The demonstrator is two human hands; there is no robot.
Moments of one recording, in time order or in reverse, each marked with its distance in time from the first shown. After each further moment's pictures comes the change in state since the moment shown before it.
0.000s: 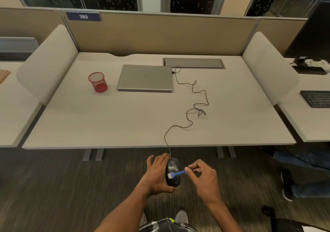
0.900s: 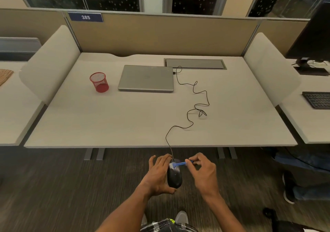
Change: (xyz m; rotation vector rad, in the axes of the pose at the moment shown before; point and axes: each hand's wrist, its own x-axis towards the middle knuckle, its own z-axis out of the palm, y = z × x) left_hand 0.002 0.007 0.001 0.024 -0.025 0.010; right_hand 0.020 -0.005 0.003 0.005 0.058 -0.036
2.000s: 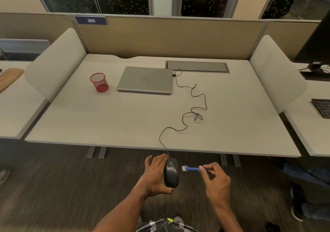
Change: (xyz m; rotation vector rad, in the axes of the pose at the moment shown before) left_hand 0.026 0.035 0.019 -0.011 0.100 -0.064; right_hand 0.016 0.074 -0.065 0.113 0.031 0.081
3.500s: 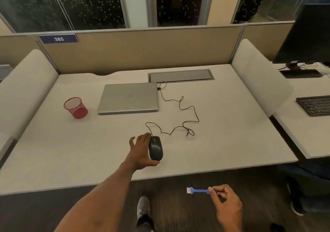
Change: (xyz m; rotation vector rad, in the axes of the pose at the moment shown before) left_hand 0.176 -0.076 -0.109 0.140 0.049 -0.011; right_hand 0.042 0.007 0.008 0.023 0.192 0.434
